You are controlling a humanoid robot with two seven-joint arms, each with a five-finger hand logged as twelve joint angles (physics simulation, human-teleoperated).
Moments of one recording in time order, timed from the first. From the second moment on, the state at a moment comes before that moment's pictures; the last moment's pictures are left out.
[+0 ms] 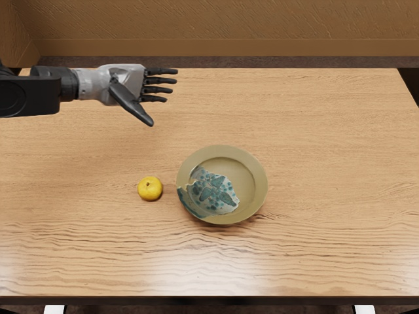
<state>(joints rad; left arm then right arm) -1.30 0.52 -0.01 -0.85 -0.04 -0.61 0.14 -0.05 0.00 -0.06 0.13 0.05 0.06 -0.08</state>
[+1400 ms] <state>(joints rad) -1.78 0.66 0.43 -1.36 0.29 -0.58 0.32 -0.06 0.00 -0.06 0.13 0.05 0.06 -0.08</state>
